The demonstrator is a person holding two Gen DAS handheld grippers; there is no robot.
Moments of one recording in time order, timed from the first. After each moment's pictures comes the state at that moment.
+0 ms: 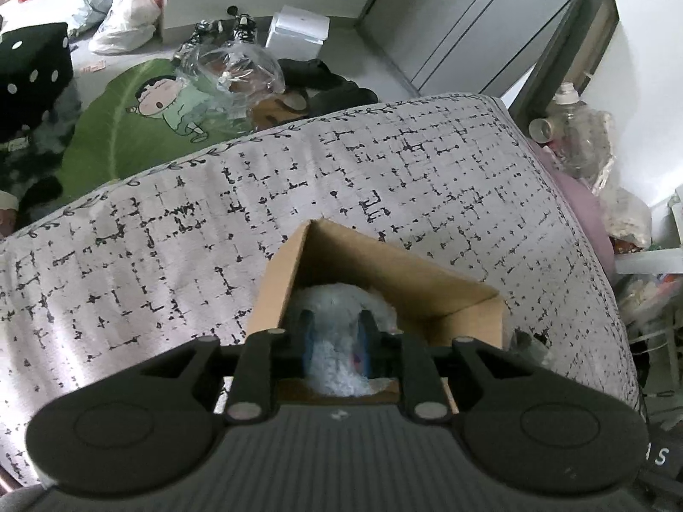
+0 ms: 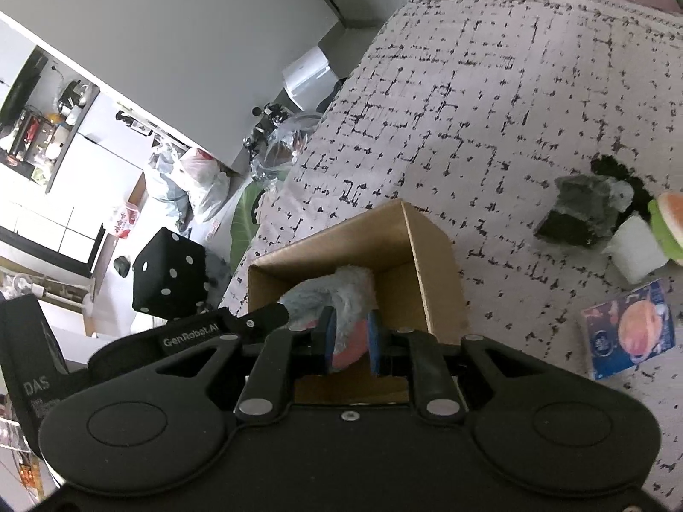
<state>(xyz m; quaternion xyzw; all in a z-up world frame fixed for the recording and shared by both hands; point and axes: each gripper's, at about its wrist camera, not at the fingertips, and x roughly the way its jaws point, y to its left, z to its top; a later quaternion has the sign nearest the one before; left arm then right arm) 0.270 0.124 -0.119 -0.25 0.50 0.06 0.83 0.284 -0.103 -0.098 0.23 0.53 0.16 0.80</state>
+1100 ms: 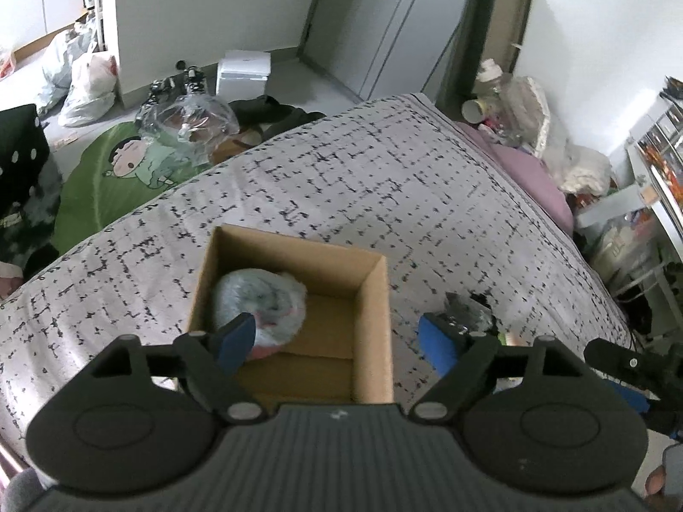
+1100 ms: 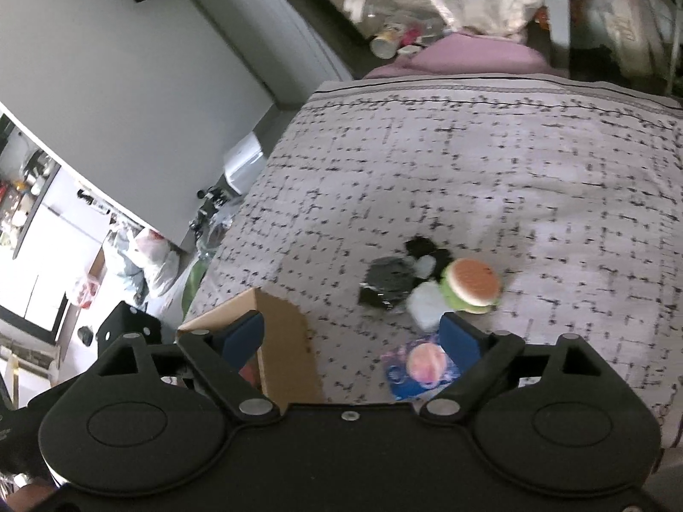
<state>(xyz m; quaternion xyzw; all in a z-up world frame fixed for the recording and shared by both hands) 0.235 0.042 -0.050 -0.16 0.47 0.01 0.87 0.239 -0.253 -0.058 0.24 0.47 0.06 0.85</state>
